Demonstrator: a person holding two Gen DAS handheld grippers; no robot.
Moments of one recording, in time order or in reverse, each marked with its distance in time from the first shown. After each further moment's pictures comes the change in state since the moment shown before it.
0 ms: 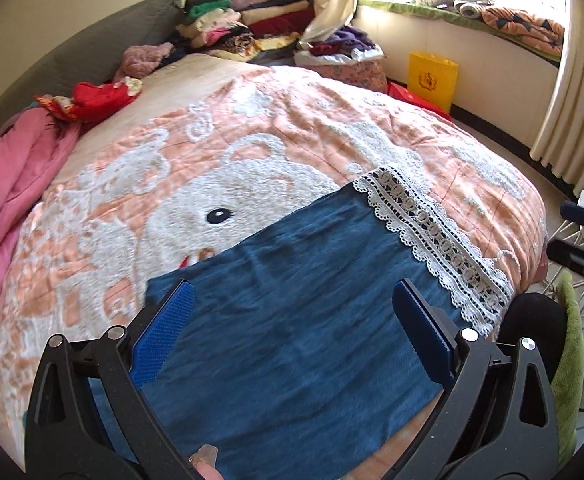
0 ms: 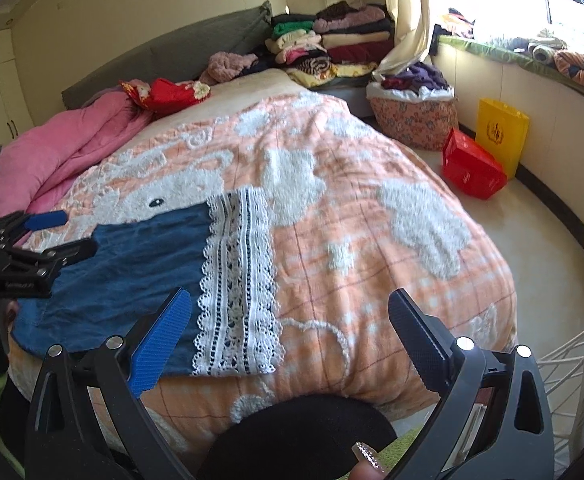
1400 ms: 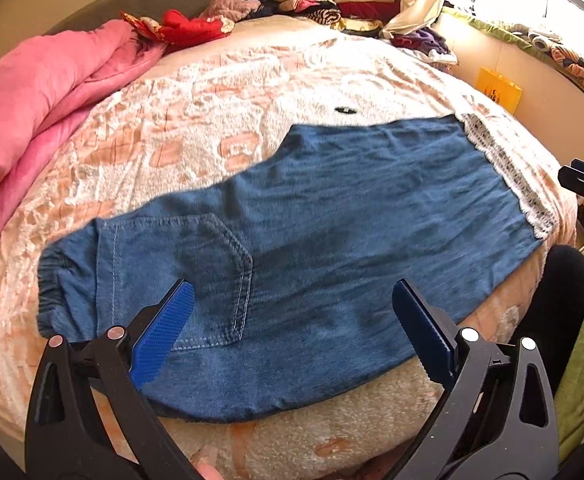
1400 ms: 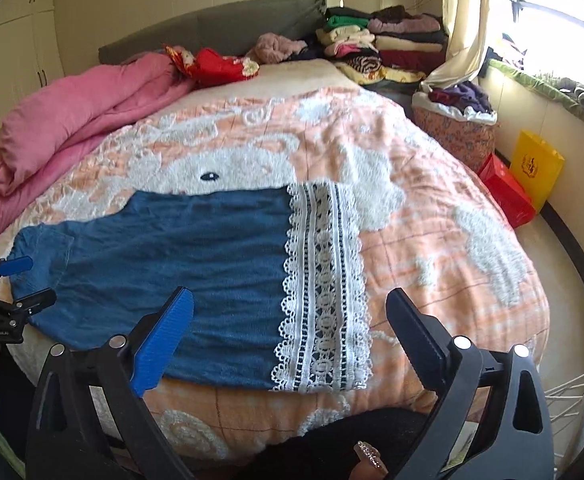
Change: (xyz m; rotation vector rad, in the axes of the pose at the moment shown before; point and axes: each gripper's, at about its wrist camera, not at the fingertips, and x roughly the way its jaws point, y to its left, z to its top) left arm -0.058 0.085 -0.133 -0.260 0.052 0.124; right arm 0.014 0.075 0.007 -0.177 0.022 0.050
